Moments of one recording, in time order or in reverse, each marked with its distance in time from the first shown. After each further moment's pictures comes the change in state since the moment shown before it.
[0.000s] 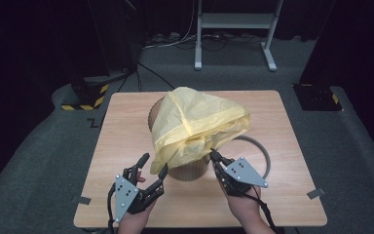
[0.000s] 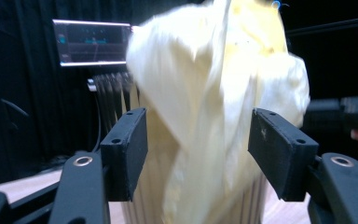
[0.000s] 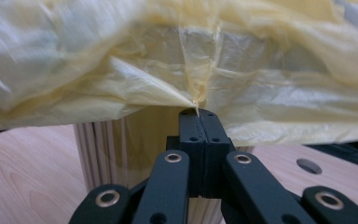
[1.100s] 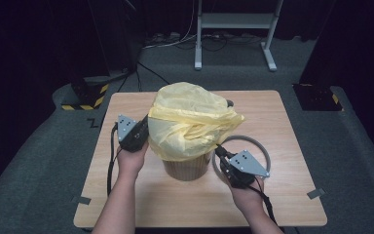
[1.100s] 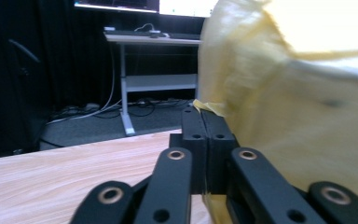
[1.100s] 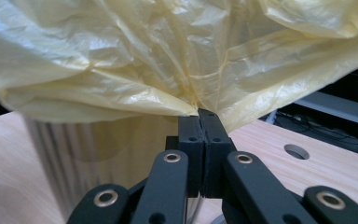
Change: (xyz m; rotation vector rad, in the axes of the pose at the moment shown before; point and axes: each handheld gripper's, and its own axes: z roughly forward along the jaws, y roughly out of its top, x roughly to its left) left arm 0.098 -0.020 0.126 0.200 0.065 -0.134; right arm -0.024 -0.010 0.014 0.045 -0.031 0.015
